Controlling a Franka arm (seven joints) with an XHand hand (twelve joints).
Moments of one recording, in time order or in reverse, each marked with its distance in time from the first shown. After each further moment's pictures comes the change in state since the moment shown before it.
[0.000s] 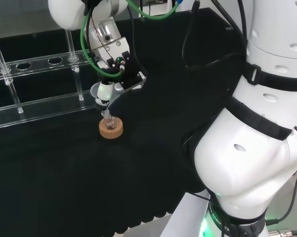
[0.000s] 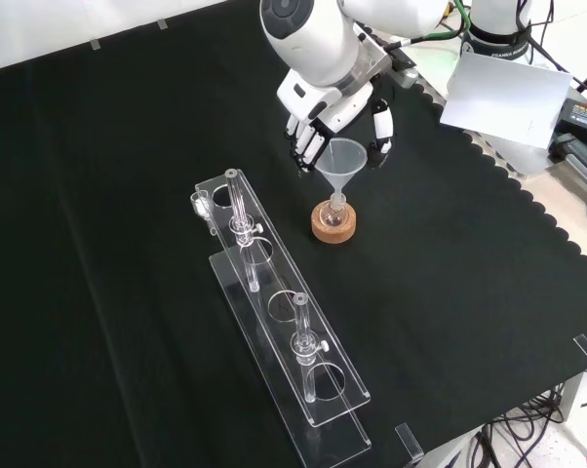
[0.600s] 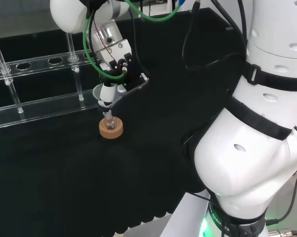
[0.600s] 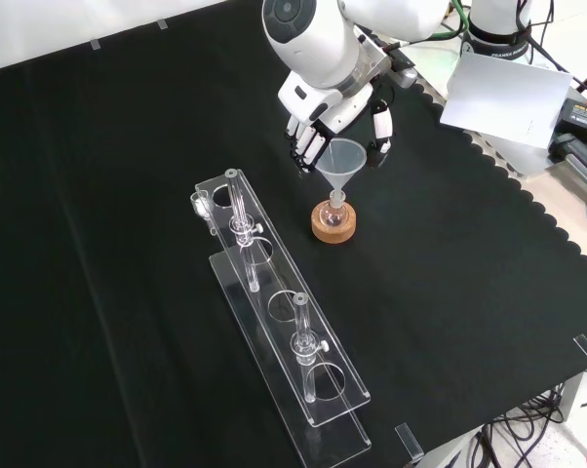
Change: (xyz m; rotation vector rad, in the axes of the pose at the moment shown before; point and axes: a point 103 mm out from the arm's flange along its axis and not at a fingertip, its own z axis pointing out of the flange) arm -0.004 0.001 0.006 0.001 -0.017 -0.008
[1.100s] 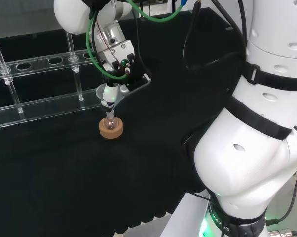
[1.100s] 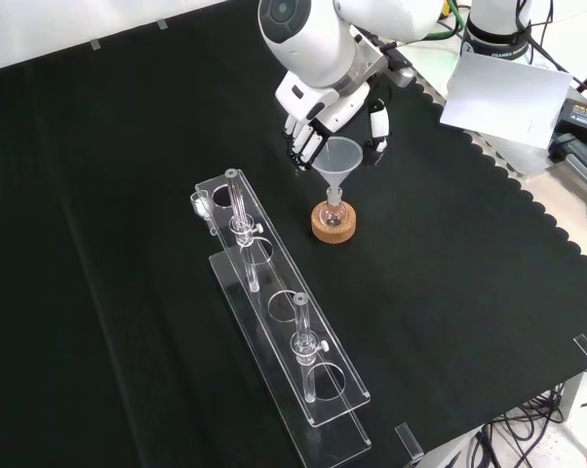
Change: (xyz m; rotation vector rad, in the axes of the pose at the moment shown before) arm -0.006 0.002 0.005 0.008 0.002 0.003
